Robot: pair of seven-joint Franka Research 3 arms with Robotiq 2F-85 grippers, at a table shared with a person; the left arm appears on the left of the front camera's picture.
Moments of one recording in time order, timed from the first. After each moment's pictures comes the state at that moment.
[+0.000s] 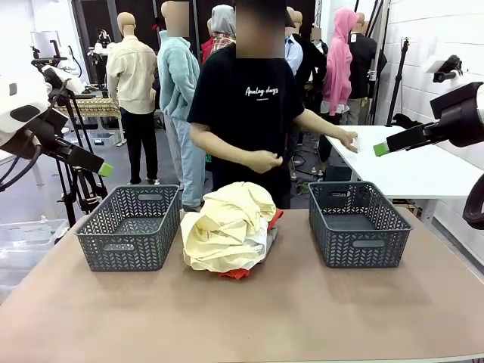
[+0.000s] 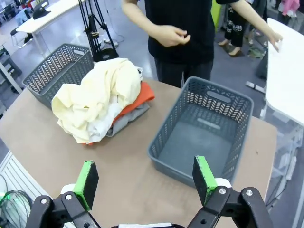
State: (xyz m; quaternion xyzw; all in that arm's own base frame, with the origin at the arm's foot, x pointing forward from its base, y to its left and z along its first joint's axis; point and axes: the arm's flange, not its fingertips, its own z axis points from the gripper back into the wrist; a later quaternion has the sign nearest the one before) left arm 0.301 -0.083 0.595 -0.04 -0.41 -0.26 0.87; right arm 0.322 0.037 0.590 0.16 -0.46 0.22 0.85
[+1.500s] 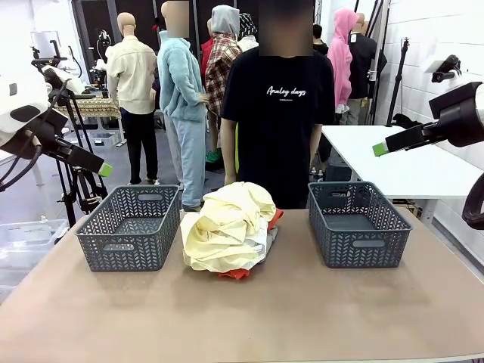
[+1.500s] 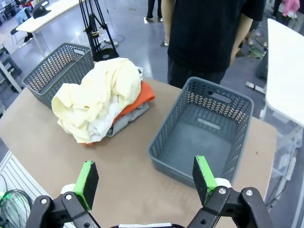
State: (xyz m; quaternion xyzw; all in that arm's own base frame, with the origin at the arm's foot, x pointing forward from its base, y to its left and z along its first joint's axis) left arm 0.301 -0.083 0.595 -0.04 -0.41 -0.26 0.87; right arm 0.321 0.039 0.590 0.16 -0.46 0.22 0.85
